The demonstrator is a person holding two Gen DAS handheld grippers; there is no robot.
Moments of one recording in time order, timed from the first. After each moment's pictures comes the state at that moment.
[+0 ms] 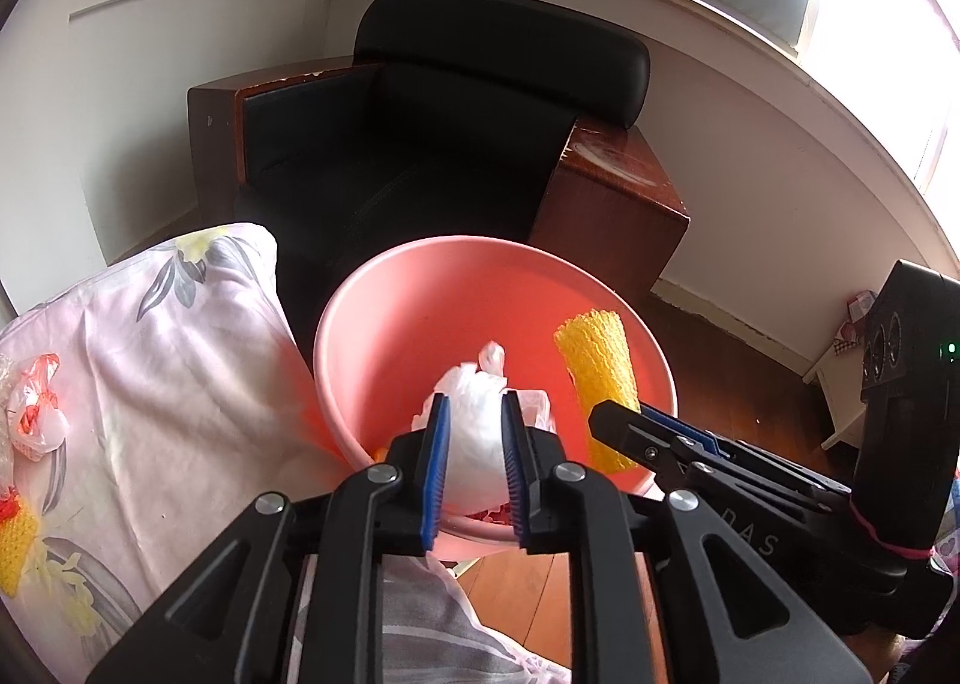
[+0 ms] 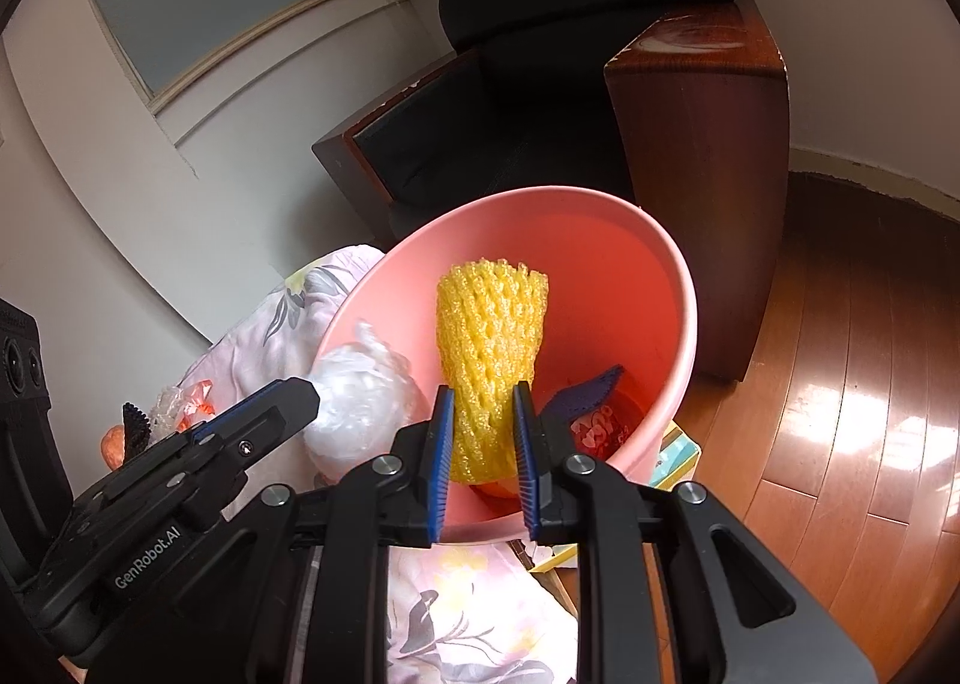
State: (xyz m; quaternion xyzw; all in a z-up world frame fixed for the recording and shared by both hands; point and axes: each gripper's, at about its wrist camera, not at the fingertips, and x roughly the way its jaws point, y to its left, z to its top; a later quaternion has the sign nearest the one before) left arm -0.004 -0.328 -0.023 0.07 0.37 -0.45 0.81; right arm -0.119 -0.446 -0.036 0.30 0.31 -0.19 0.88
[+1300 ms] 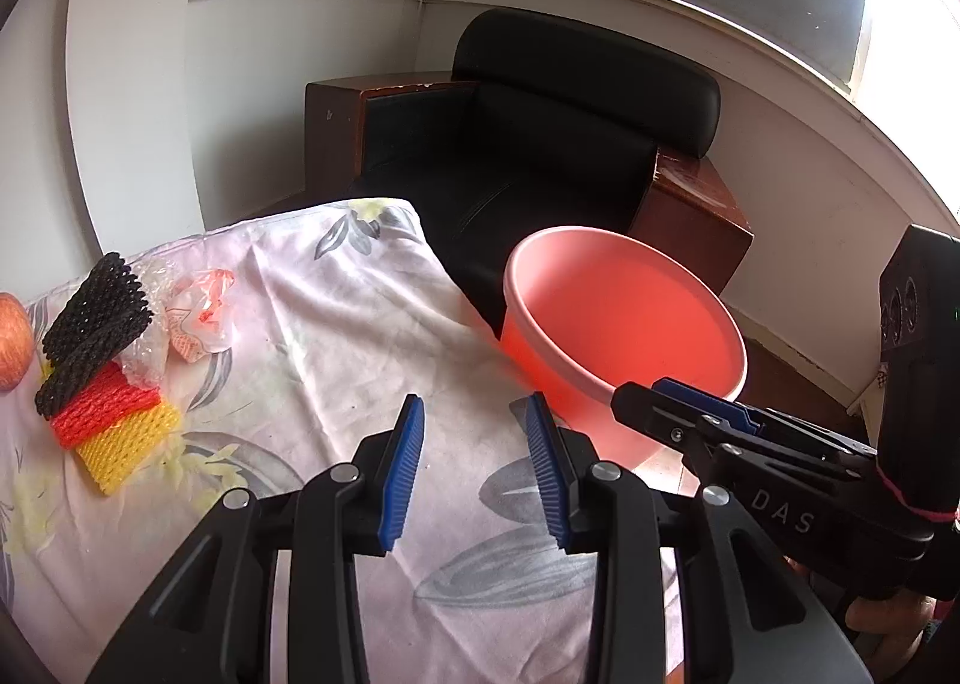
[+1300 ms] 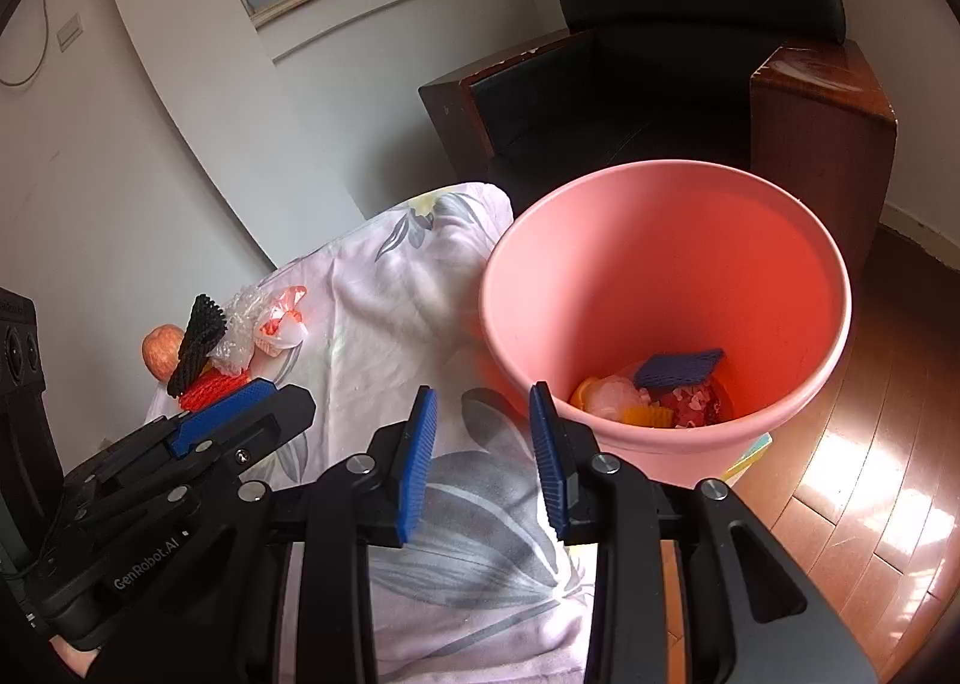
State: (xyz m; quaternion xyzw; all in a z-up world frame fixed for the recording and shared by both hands) left arm -0.014 -0.199 -0.019 0.05 0.37 -0.37 0.85; right arm -0.097 -0.344 -0.024 0.22 0.34 -0.09 0.91
